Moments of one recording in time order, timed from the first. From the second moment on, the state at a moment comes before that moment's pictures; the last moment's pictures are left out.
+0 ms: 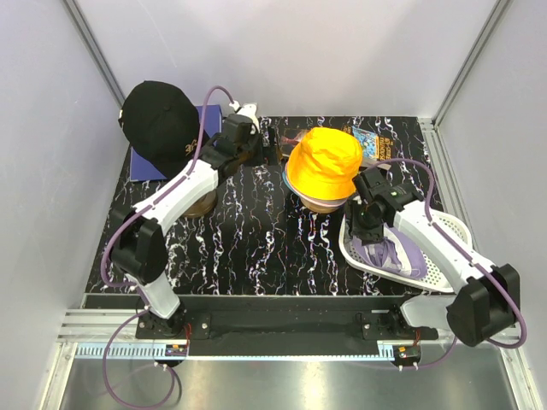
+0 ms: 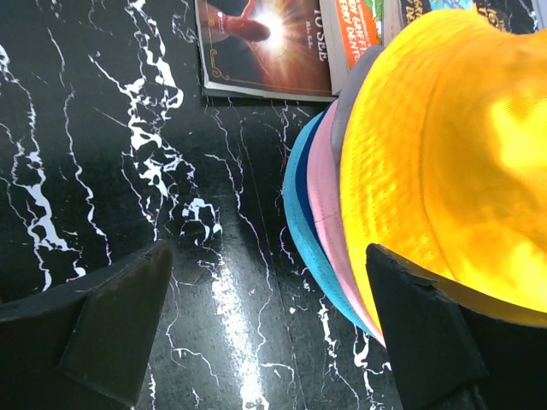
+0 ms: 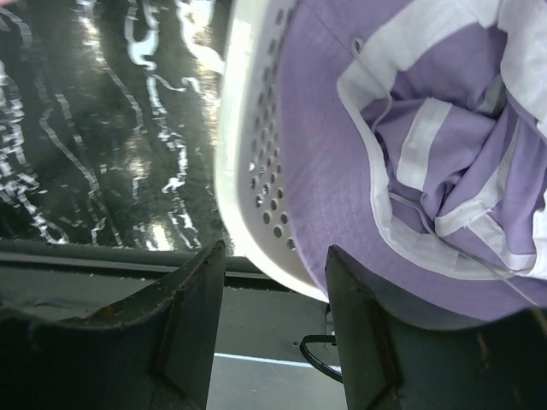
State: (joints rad) left arm -0.50 1.71 1.47 -0.32 -0.01 -0.42; right arm 0.43 1.26 1.05 -1.02 -0.03 0.50
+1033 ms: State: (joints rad) left arm -0.47 1.61 1.46 -0.35 -0.08 -0.53; right arm 0.44 1.39 0.99 -1.03 0.19 0.60
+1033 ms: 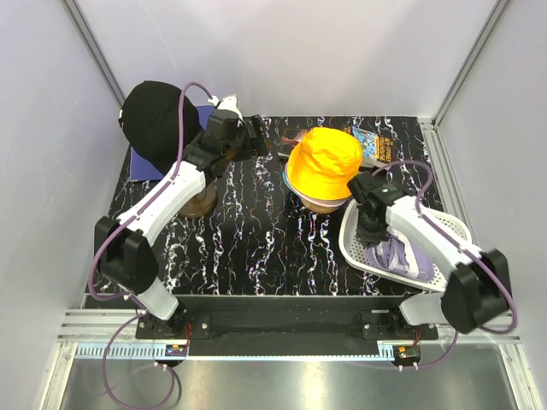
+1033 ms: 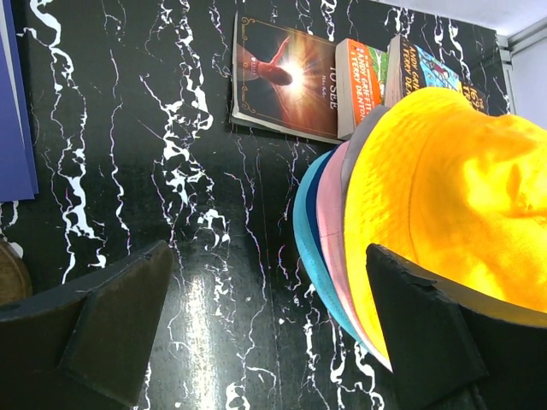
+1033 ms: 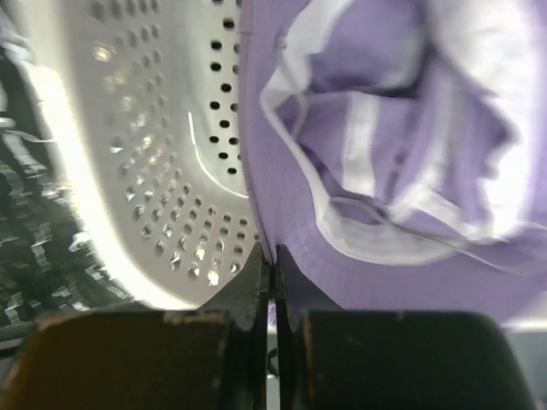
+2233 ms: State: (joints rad) left arm -0.36 1.58 1.44 -0.30 0.22 -0.57; right arm 0.44 1.91 2.31 -0.36 0.31 0.15
